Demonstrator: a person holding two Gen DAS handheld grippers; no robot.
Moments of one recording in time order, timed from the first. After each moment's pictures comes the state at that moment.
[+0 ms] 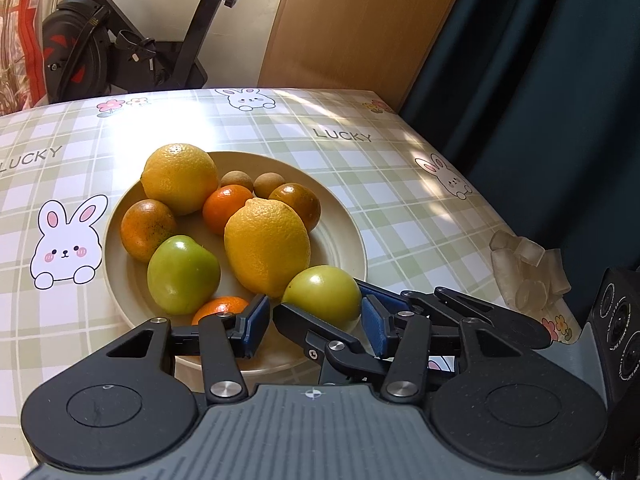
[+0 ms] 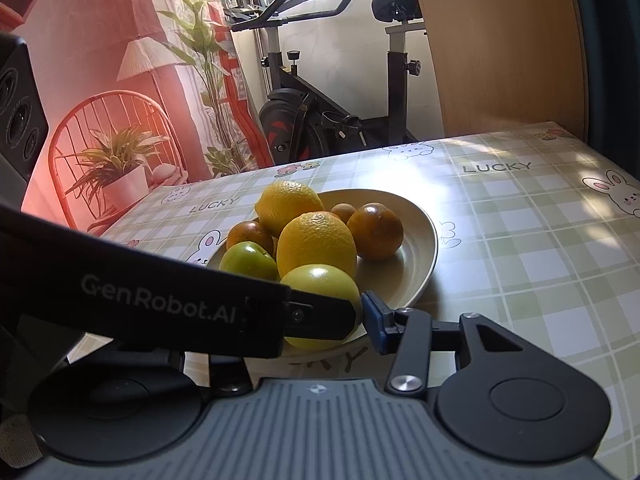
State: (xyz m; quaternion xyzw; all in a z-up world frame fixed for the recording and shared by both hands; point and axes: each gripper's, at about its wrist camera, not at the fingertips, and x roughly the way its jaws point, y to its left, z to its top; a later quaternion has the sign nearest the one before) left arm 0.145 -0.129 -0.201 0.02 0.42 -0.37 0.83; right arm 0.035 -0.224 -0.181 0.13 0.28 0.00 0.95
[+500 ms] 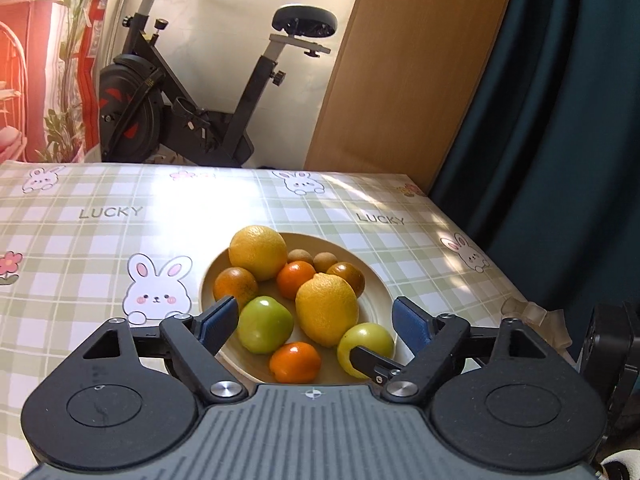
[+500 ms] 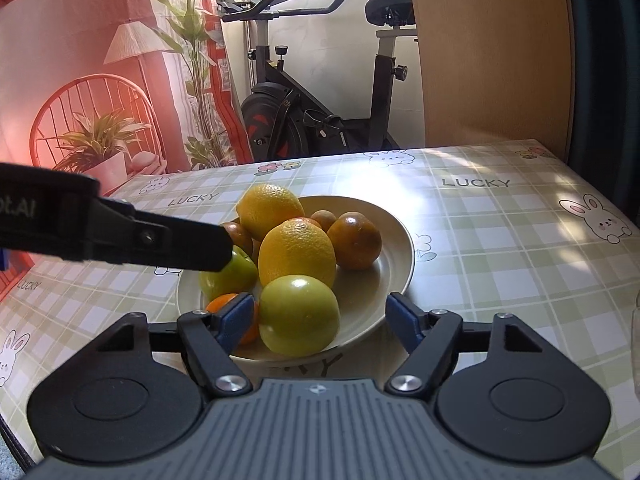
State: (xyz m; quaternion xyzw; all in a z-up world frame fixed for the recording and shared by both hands) left arm 0.123 -0.069 -0.148 -0.01 0.33 -0.31 0.89; right arm 0.036 -0.223 -0.171 0.09 0.29 -0.03 0.95
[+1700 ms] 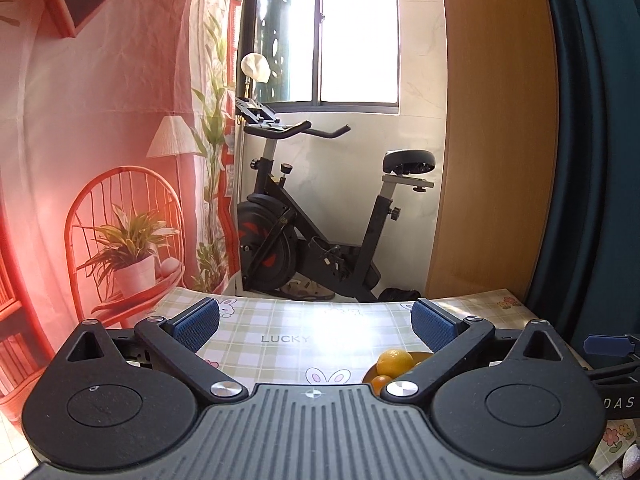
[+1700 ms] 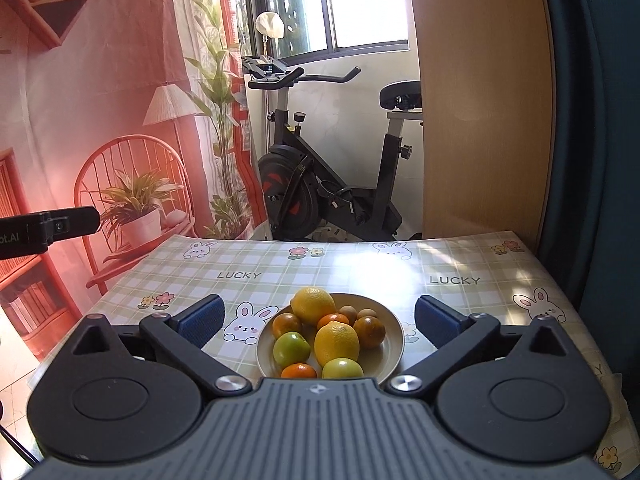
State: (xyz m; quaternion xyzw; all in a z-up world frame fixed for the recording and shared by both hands) left arm 0.030 0.002 -0.016 0.03 0.16 -0.13 0.98; right arm -0.036 -0.186 -0.024 0.07 0.23 -0.03 0.97
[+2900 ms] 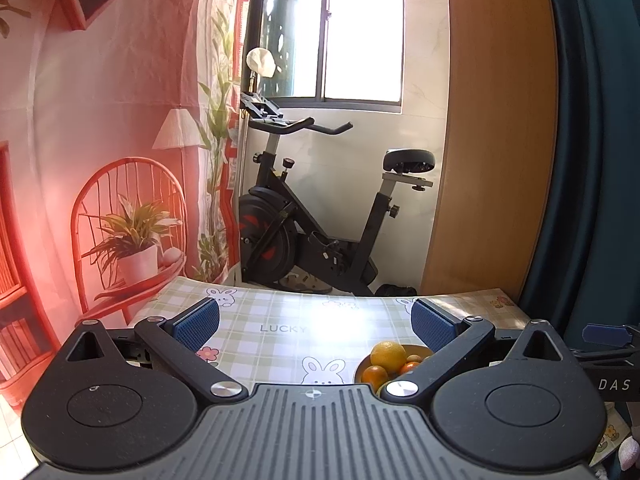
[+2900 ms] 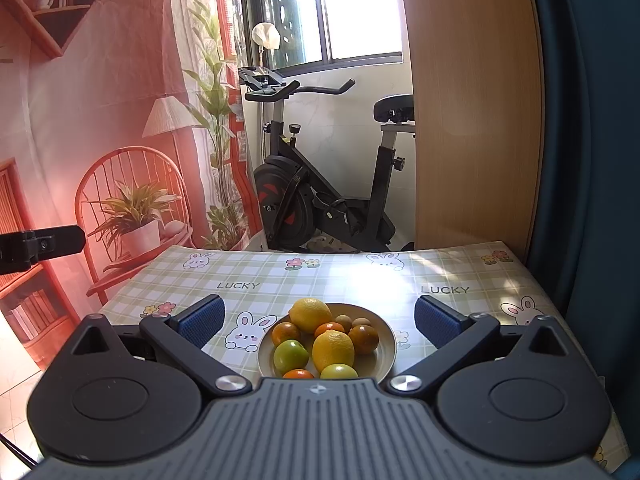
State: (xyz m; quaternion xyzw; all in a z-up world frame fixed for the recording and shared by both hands) left arm 0.020 0.007 -0.012 0.01 0.17 -0.13 0.98; right arm -0.054 -0.183 -0.006 0.06 0.22 -0.04 0.97
